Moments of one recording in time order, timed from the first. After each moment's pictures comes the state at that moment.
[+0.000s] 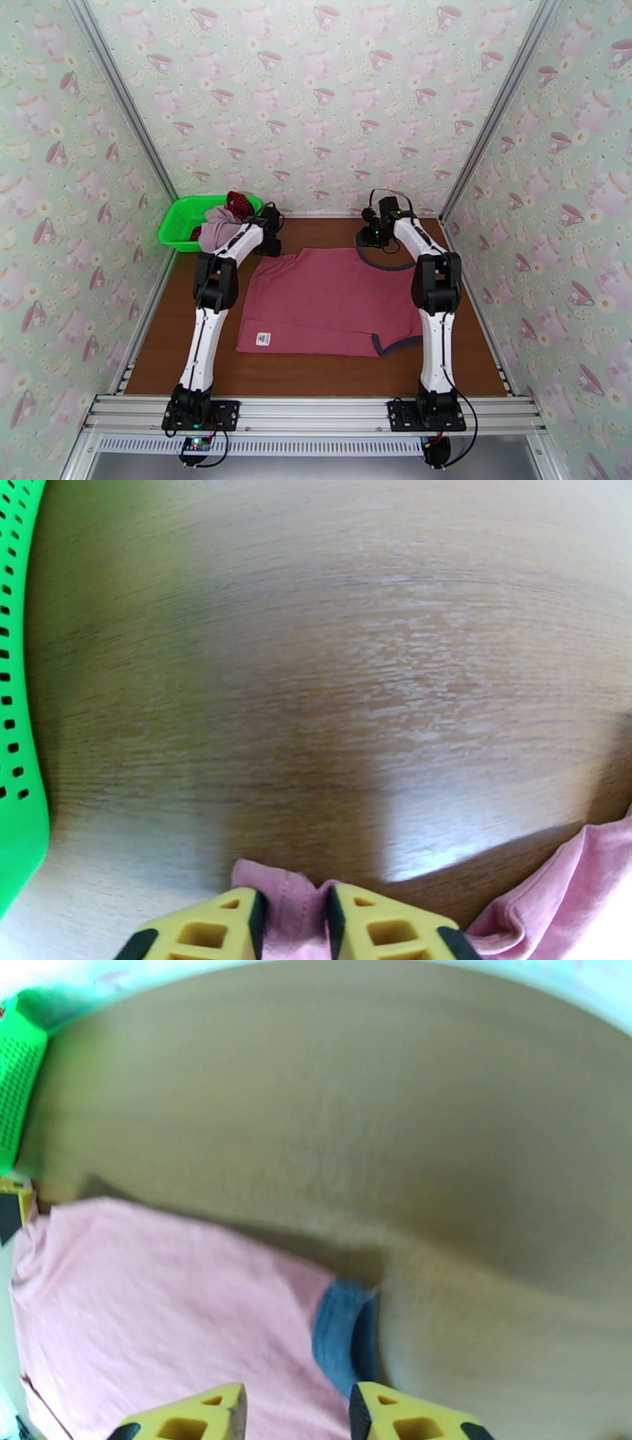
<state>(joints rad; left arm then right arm) -0.27 2.50 2.20 -0.93 -0.09 -0.14 0.13 2.35 2.10 -0.86 -0.37 -0.02</state>
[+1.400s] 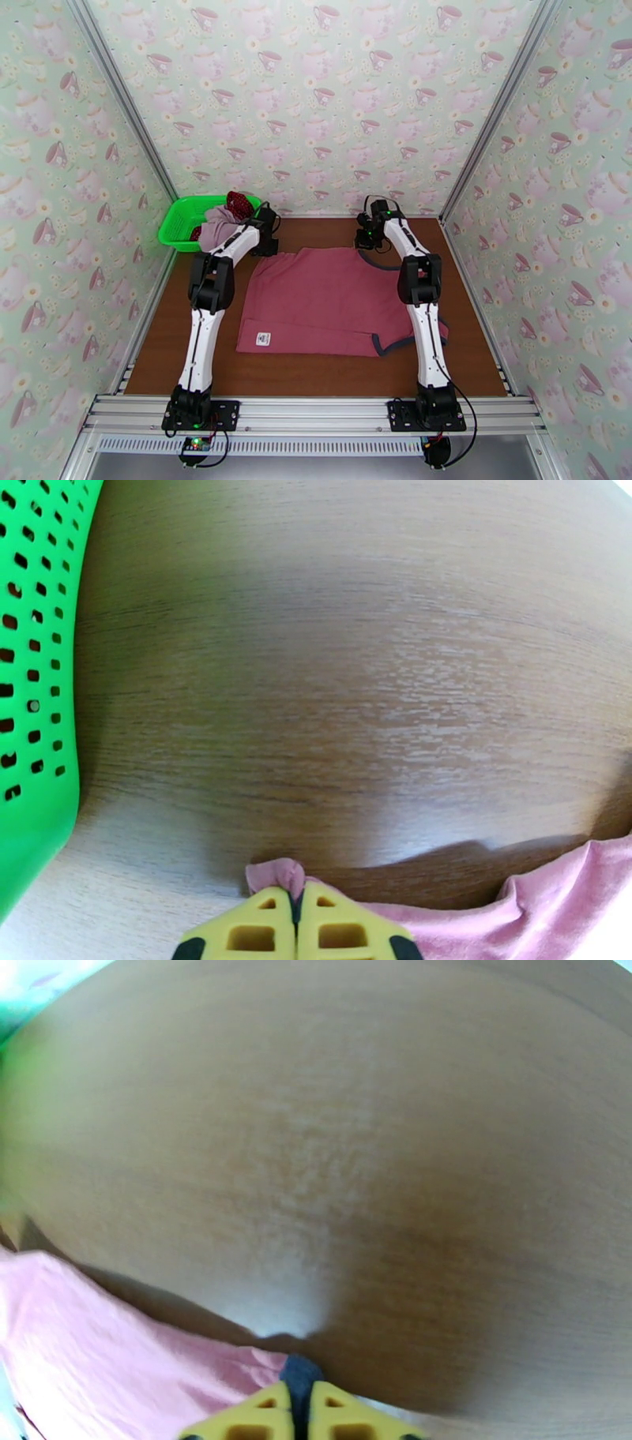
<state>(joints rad) -0.25 2.44 2.07 -0.83 -0.12 -0.23 0.14 2.63 2.44 -1.02 -0.35 0.03</state>
